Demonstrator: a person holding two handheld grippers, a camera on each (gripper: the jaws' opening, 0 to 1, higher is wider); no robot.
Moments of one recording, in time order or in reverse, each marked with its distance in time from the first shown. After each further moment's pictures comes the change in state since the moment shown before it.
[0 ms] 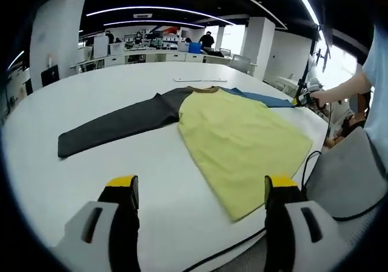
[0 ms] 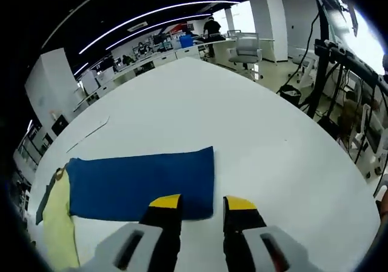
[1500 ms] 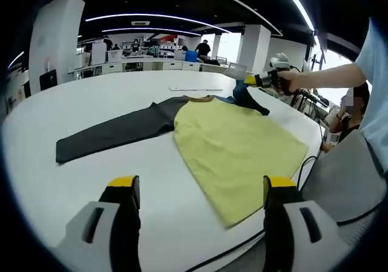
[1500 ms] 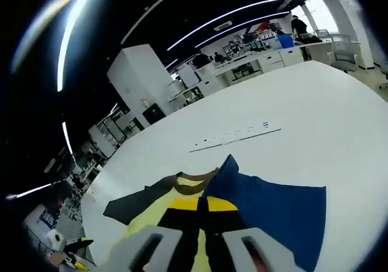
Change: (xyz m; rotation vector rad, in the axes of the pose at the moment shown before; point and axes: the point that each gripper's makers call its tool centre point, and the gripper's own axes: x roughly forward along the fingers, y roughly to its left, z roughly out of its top) left arm -0.004 -0.006 0.009 0.012 -0.067 -0.022; right arm 0.004 0.351 0.009 -0.171 0.007 0.718
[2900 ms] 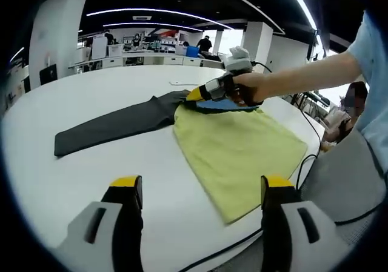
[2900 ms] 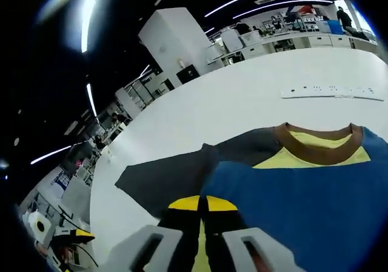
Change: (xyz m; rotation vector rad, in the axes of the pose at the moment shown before) left arm 0.002 0.004 -0.009 -0.026 0.032 -0.001; right arm 0.139 0.142 -0.120 -0.141 0.242 0.182
